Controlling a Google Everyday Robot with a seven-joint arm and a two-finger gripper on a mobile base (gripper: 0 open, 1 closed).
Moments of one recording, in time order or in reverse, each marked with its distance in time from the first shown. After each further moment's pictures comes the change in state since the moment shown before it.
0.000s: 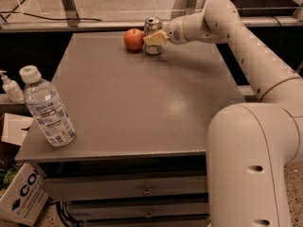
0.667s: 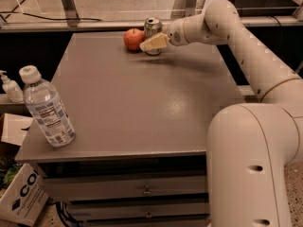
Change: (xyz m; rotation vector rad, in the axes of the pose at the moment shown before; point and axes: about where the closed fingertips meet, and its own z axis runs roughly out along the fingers) arm 0.004 0.002 -0.001 -0.010 0.004 0.010
